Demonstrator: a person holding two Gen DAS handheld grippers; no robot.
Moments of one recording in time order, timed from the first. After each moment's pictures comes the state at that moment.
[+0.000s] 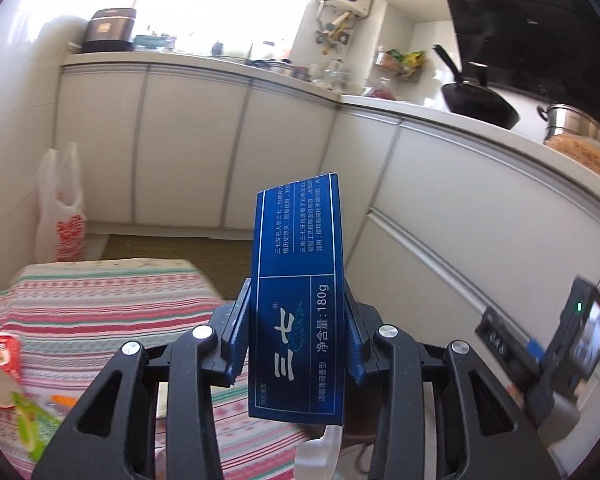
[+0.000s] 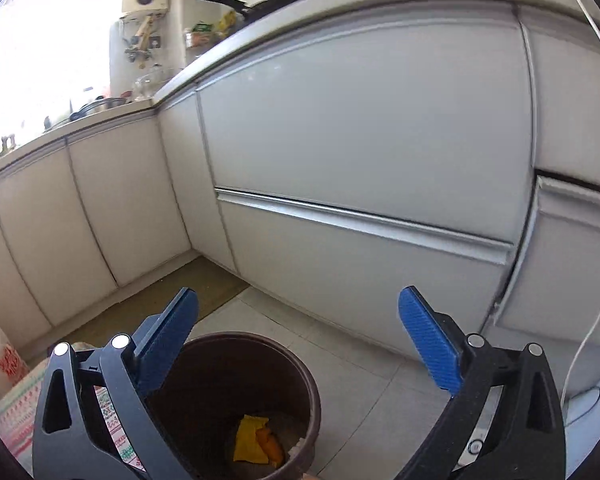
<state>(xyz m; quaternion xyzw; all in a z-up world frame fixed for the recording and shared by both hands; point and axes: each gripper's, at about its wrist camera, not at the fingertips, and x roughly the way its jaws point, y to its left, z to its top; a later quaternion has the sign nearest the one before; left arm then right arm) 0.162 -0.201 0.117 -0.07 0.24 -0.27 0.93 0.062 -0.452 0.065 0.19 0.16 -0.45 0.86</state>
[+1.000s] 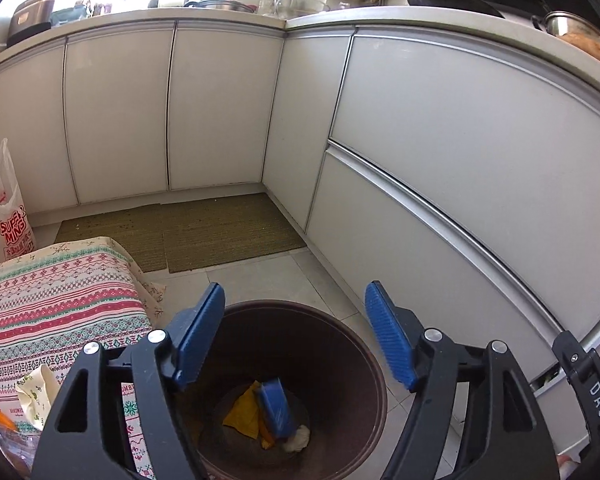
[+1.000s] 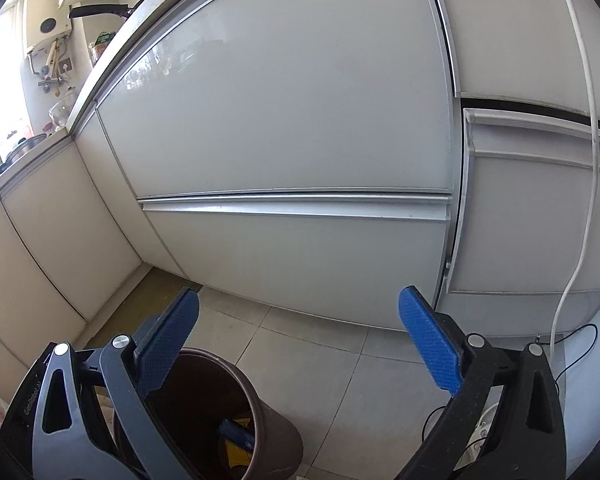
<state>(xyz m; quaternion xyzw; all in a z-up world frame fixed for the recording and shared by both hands) 0.206 -0.376 0.052 0.00 0.31 -0.29 0.91 0.027 -0.508 0.047 0.26 0.16 -0.51 0.81</state>
